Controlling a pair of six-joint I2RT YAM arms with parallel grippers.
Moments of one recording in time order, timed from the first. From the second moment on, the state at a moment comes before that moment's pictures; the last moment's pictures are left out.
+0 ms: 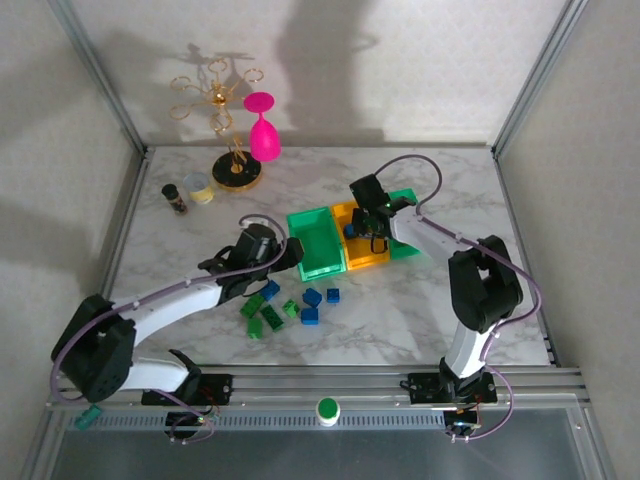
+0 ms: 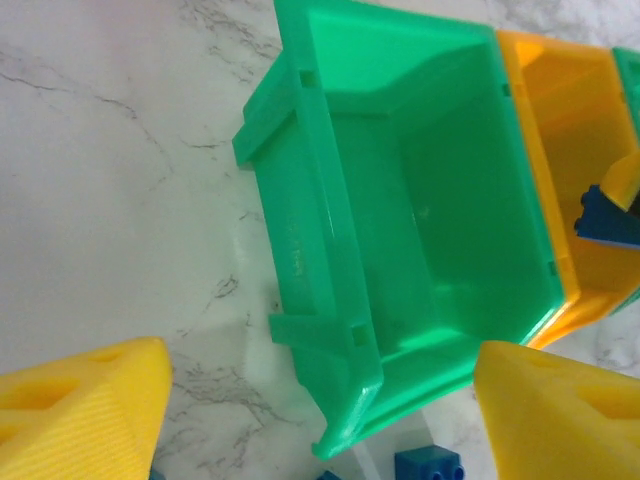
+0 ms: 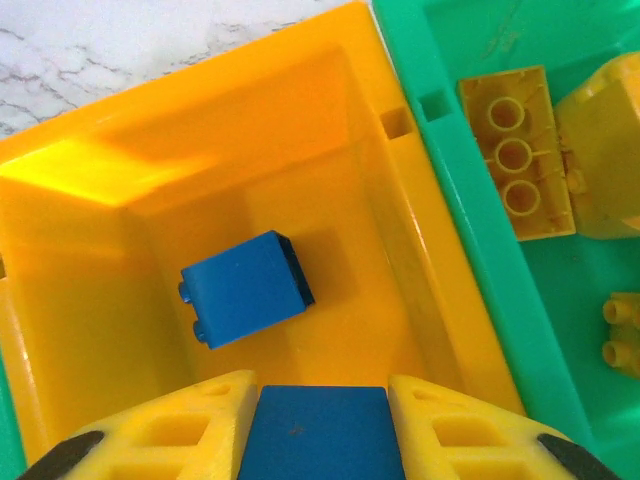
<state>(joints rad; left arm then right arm) -0.62 1.35 0.73 -0.09 -0.11 -0.81 0.55 1.79 1.29 -0.55 0.21 0.53</state>
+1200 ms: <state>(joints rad) -0.61 1.83 1.13 0.01 -0.13 -0.69 0.48 1.88 1.43 -0.53 0.18 0.47</state>
